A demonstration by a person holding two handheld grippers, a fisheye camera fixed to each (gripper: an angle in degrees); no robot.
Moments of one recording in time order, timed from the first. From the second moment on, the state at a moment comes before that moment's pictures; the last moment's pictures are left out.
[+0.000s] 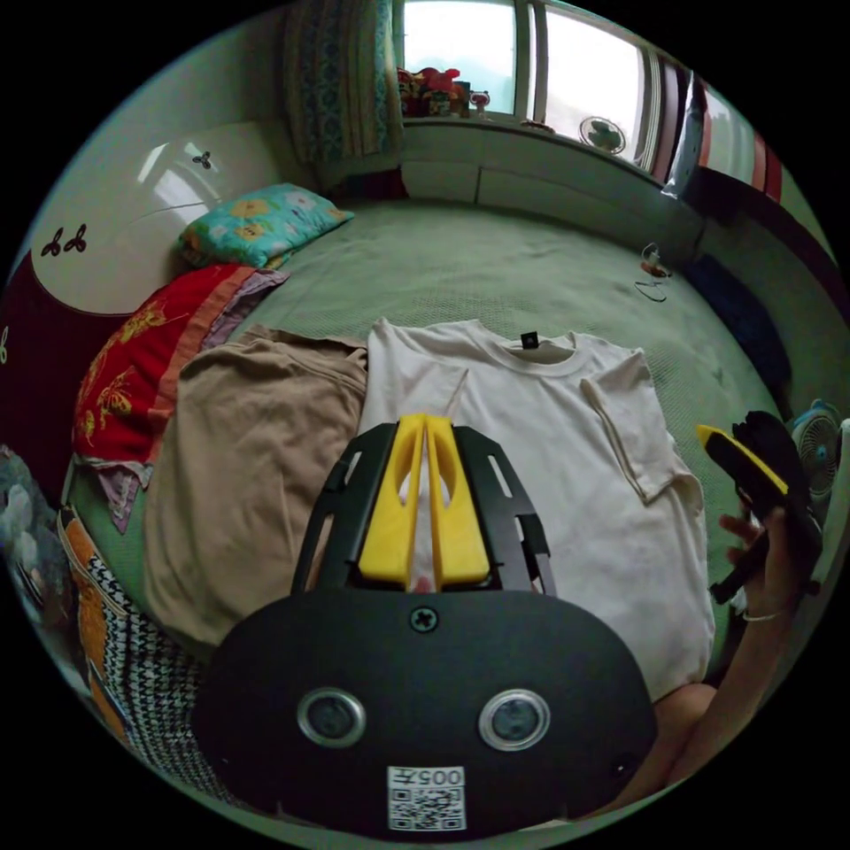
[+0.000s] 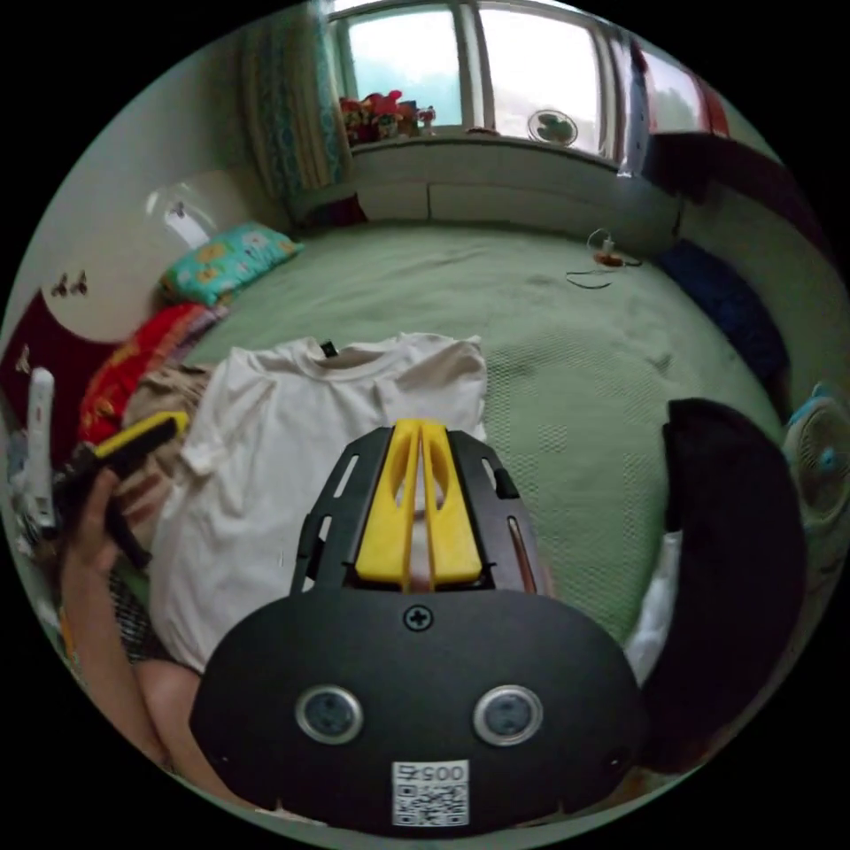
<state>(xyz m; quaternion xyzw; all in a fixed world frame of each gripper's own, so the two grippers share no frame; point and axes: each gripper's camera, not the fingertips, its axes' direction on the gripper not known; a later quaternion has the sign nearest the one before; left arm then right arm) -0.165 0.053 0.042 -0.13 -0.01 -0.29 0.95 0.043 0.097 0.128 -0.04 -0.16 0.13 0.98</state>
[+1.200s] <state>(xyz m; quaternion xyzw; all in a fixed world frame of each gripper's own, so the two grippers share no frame) -0.293 -0.052 0.128 -0.13 0.03 -0.20 0.97 0.099 -0.015 0.209 -0.07 -0.13 0.03 0.99</state>
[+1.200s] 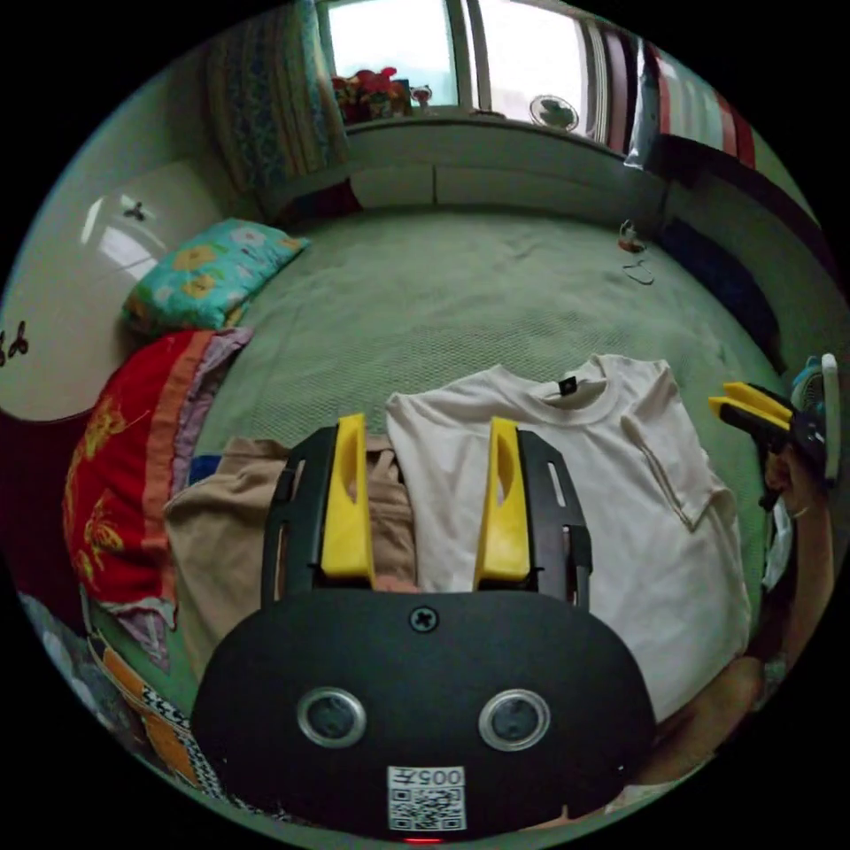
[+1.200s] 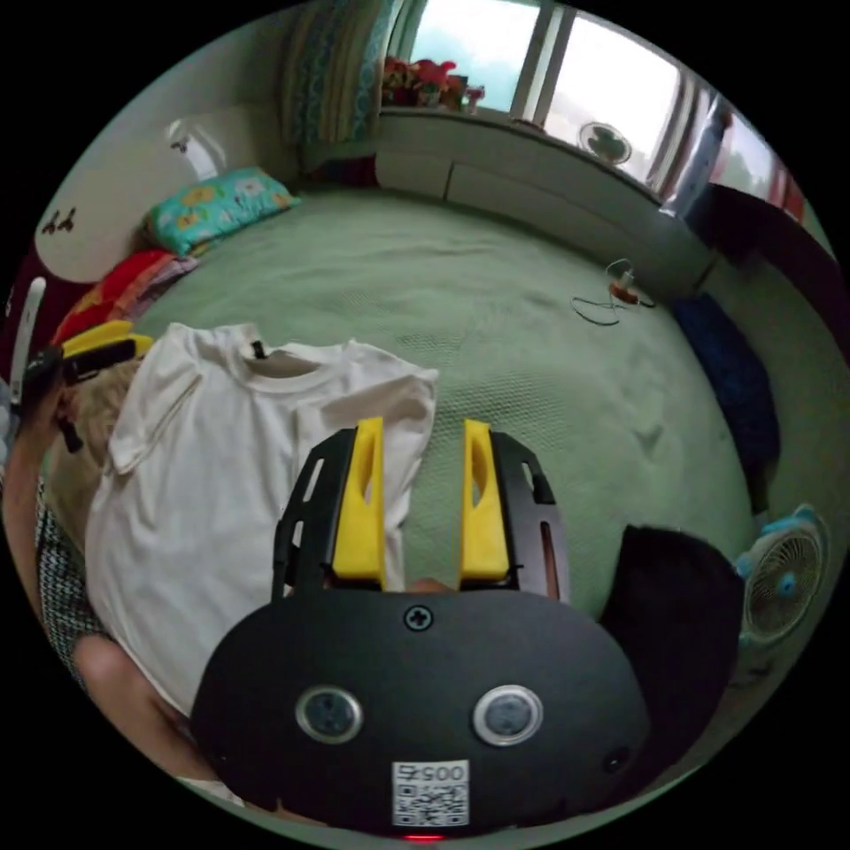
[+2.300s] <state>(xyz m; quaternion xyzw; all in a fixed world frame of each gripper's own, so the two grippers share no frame) -0.352 -0.071 0.055 -0.05 0.04 -0.28 0.96 0.186 -0.074 0.141 -0.06 -0.10 0.10 0.99</state>
